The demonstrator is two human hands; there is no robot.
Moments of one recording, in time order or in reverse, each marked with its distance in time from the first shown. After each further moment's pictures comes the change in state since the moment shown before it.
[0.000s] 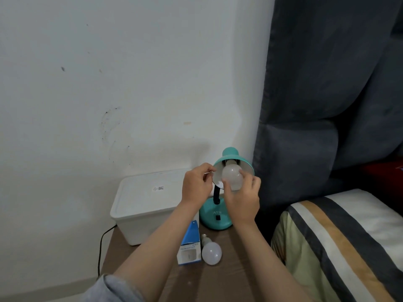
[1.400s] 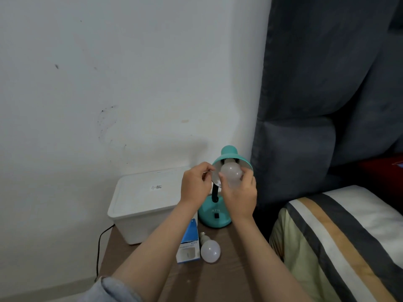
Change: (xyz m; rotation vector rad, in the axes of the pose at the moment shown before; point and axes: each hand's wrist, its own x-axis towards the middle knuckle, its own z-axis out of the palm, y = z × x) left_hand -0.002 -0.001 0.001 -0.002 0.016 0.026; right_hand 0.004 -0.007 0.000 0.048 0.032 0.058
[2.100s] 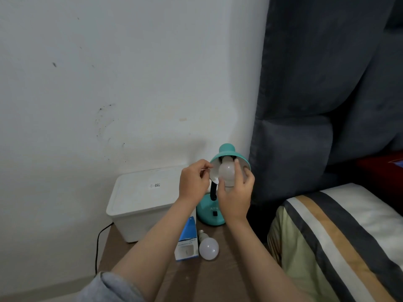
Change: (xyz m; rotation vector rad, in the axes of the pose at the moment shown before) left_hand 0.002 0.000 0.000 0.014 0.000 -0.005; right_hand -0.011 0.003 0.005 0.038 -0.034 -0.054
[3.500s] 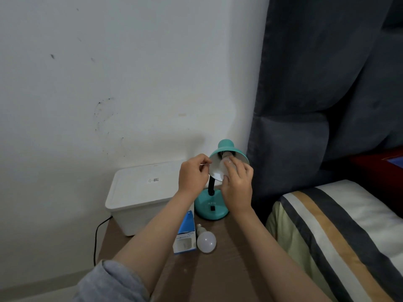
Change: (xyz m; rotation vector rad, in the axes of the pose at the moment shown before) left_hand 0.000 0.005 -0.002 0.007 -0.014 -0.013; right_hand 0.014 0.013 -0.009 -0.183 -0.008 -0.371
